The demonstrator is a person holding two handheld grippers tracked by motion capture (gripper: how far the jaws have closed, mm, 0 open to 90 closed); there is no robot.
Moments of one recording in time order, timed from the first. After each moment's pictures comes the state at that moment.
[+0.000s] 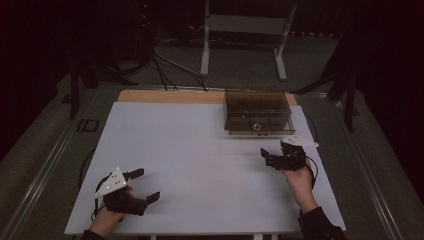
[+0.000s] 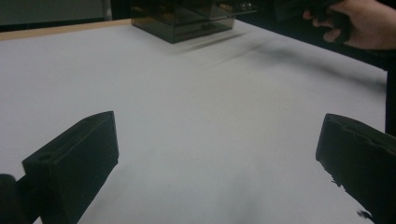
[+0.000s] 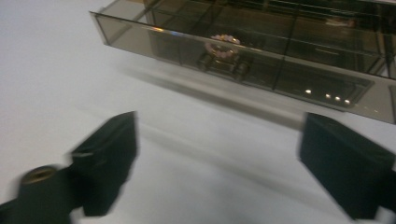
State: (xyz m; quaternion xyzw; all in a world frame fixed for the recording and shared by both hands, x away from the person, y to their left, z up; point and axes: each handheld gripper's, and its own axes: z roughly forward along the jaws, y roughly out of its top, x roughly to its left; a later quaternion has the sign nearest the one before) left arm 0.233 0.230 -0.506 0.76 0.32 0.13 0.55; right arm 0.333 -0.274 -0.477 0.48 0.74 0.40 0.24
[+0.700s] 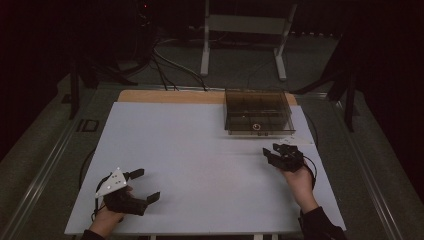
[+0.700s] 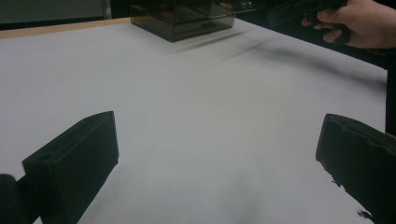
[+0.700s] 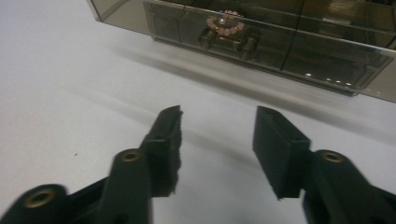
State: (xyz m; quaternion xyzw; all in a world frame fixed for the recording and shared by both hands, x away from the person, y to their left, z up) left arm 0.234 0.231 -0.506 0.76 0.32 0.13 0.55; right arm 0.335 -0.270 -0.482 0.49 0.76 0.37 0.23
